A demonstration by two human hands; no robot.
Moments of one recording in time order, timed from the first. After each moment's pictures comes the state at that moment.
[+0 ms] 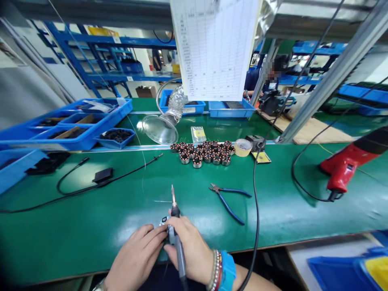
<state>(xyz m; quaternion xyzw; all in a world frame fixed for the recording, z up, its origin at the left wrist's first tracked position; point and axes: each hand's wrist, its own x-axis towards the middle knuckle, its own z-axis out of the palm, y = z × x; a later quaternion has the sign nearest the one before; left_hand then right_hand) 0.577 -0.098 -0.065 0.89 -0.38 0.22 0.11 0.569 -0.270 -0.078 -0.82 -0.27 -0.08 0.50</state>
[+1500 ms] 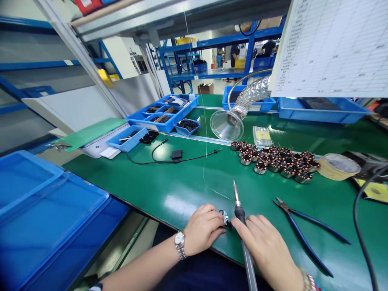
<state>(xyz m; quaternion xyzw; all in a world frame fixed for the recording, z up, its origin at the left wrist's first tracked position) 0.584 -0.095 -0.073 0.92 -0.32 0.12 0.20 0.587 -0.294 -0.042 -0.82 -0.45 -0.31 0.14</state>
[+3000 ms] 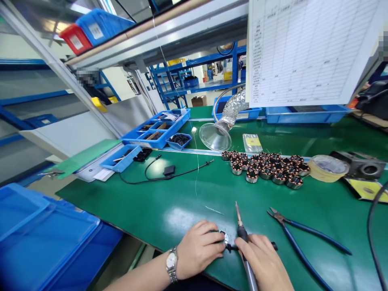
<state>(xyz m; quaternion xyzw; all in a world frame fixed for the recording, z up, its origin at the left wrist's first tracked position) 0.599 -0.098 -0.068 0.86 -0.45 0.19 0.13 0.592 -0.319 -0.108 -0.85 -0.39 -0.27 0.24</state>
